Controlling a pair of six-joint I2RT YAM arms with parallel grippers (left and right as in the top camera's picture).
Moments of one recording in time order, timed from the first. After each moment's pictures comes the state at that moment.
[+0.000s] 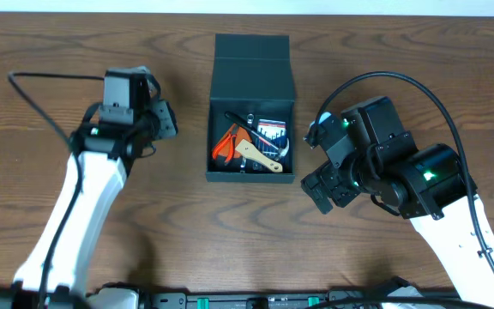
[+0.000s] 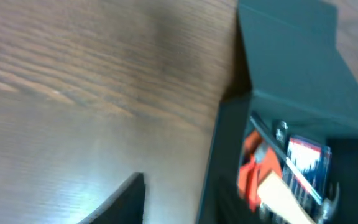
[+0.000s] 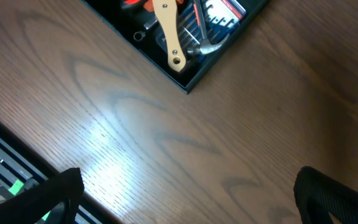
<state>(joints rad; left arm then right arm) -0.13 1.45 1.12 -0.60 0.08 -0.42 0.46 1.23 1.36 -1.28 -0.12 -0.16</state>
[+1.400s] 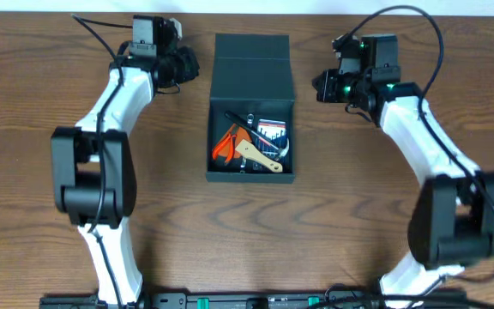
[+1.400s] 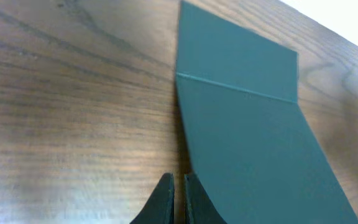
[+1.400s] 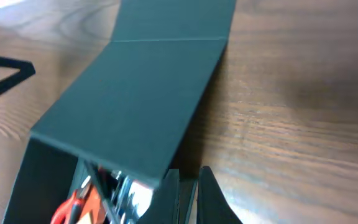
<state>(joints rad) -0.09 2.17 1.65 -0.39 0.40 -0.41 0.09 1.88 1.33 -0.32 -0.47 0.25</state>
